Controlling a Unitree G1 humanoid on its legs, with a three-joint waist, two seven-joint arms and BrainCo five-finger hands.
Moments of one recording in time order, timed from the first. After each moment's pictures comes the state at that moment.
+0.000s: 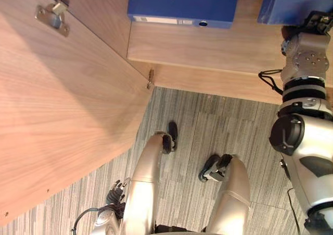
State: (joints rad) left arm 0.10 0.09 0.02 0.68 -0.41 -0.03 0.07; right arm -1.34 -0.53 -0.34 0.98 1.42 -0.14 -0.43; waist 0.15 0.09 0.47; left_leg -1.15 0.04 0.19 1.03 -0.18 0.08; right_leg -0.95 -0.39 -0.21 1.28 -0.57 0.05
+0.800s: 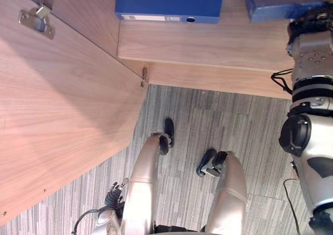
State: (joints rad) left arm 0.10 0.08 0.08 0.71 -0.40 -0.02 0.10; right arm -1.34 -0.59 -0.17 1.02 1.17 0.00 -0.33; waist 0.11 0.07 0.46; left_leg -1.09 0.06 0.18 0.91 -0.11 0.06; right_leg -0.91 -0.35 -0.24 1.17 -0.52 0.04
